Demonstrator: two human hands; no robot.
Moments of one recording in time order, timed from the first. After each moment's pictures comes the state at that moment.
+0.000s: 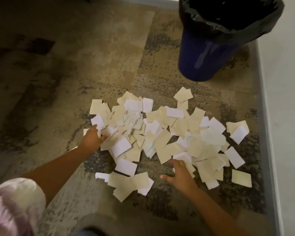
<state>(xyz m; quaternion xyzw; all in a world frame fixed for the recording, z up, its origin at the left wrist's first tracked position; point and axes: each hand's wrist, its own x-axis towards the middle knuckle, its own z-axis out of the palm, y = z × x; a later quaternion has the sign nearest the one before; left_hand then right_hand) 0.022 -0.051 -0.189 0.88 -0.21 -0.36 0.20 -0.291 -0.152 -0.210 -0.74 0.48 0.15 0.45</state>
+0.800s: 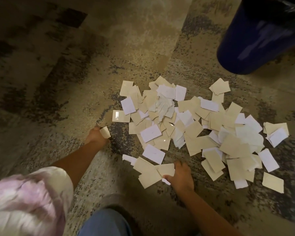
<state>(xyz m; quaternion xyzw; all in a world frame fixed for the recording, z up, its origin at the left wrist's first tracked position) 0.075 0.055 -0.261 0.92 -0.09 -0.35 0.12 -0.231 -0.063 -0.249 -0.78 0.51 0.24 0.28</state>
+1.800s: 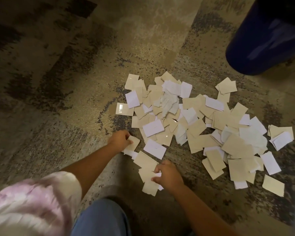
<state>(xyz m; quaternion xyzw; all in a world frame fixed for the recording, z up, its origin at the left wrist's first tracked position) -0.002 0.023 -0.238 0.89 -0.16 -0.42 0.10 -0.210 -0.043 -0.234 -0.81 0.37 0.28 0.37</state>
